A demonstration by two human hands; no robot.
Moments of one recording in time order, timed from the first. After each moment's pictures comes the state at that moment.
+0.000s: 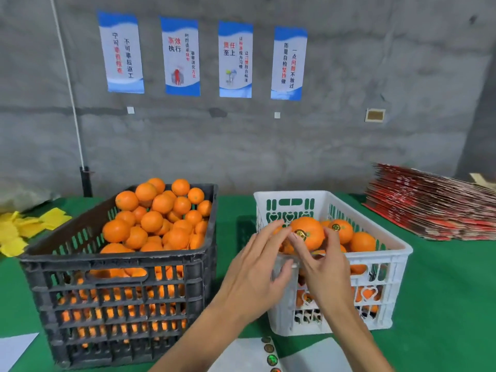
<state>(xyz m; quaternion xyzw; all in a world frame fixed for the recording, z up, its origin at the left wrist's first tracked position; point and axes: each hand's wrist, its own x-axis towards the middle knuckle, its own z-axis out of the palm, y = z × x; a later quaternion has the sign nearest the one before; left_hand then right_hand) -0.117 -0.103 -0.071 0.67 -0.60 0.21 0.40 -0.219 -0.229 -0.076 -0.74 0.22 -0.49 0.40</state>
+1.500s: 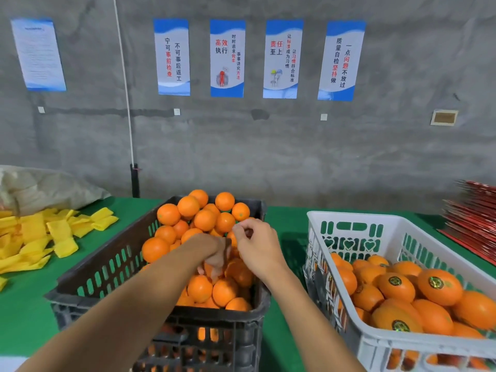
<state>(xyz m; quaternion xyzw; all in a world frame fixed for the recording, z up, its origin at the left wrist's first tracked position) 0.169 -0.091 -0.016 0.93 -0.30 -0.21 -0.01 0.038 -0.175 -0.020 -0.85 0.11 -0.32 0.40</state>
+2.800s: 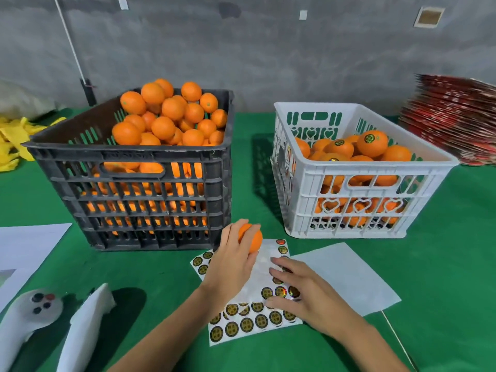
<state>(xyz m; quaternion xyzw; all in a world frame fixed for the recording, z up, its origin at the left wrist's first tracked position) -0.091 -0.042 -0.268 0.81 -0.49 0.11 0.28 -0.269 -0.180 -0.258 -0.95 0.09 -0.06 0.28</state>
